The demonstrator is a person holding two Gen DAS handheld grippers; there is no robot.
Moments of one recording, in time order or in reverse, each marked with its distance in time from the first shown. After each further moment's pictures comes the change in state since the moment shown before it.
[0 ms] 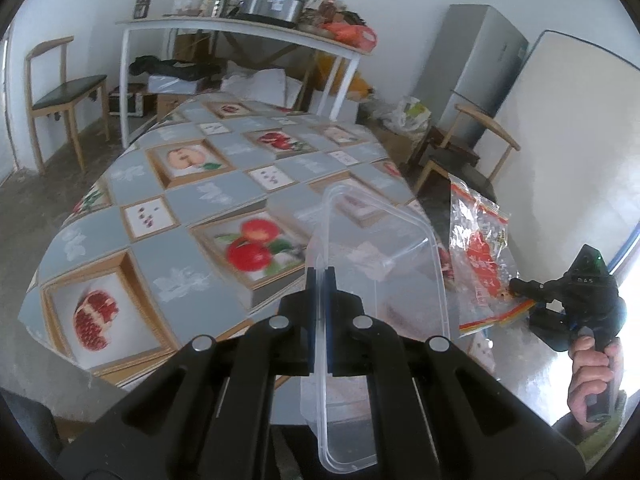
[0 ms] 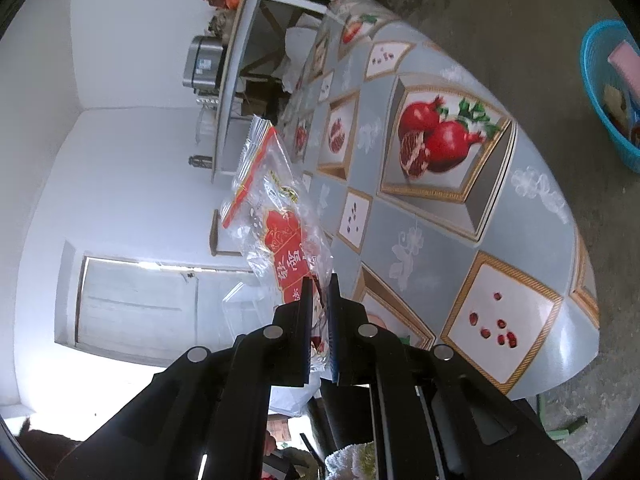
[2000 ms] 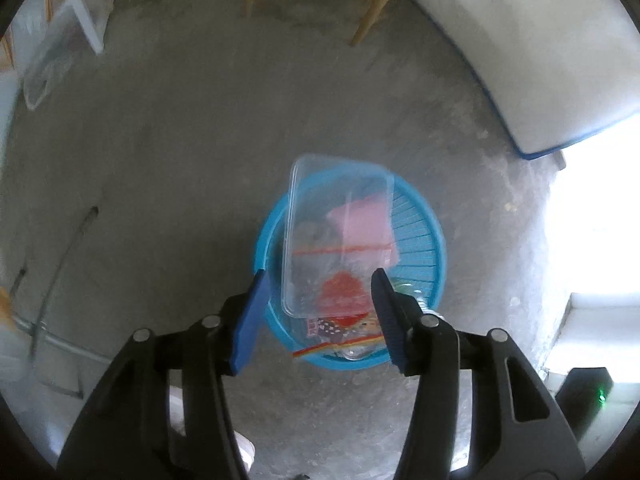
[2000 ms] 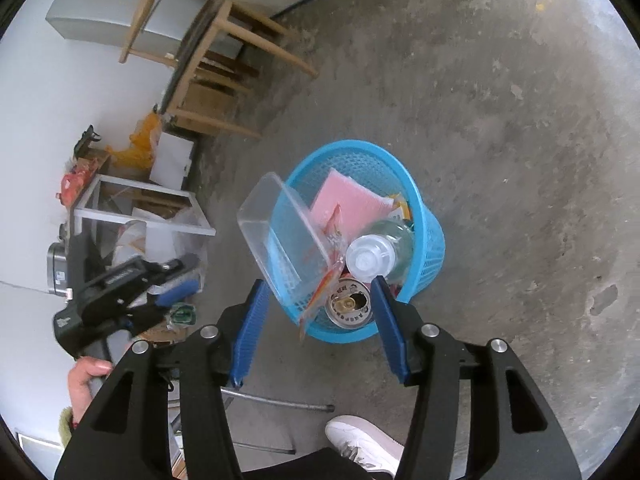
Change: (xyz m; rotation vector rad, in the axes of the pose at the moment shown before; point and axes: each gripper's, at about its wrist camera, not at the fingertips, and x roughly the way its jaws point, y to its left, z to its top) left arm 0.461 -0.411 -0.068 0.351 0.790 -0.169; right arm -0.183 -0.303 0.078 0.315 -0.581 -0.450
